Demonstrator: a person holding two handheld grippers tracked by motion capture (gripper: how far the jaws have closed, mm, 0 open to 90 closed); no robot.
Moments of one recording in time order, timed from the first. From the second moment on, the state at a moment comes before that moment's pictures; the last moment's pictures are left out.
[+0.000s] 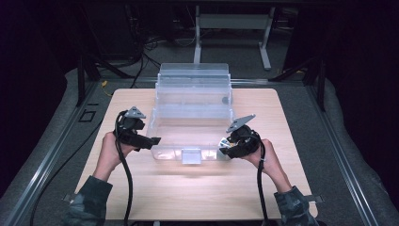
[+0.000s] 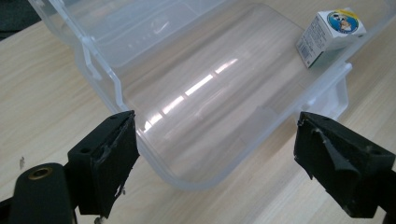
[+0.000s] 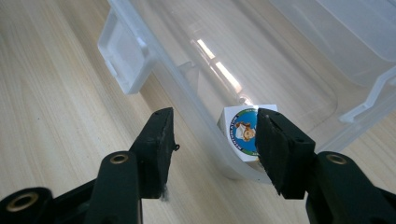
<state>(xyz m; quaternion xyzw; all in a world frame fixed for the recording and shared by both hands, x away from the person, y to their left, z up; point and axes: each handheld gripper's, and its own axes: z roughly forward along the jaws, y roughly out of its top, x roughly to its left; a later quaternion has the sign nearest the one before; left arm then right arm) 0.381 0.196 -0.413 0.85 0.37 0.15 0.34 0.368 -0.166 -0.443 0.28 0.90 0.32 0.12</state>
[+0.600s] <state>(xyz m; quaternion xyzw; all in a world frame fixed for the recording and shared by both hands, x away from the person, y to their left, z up) 0.434 0.157 -0.380 0.86 0.32 0.15 0.37 0.370 -0.164 -0.448 0.29 0.90 0.32 0.11</state>
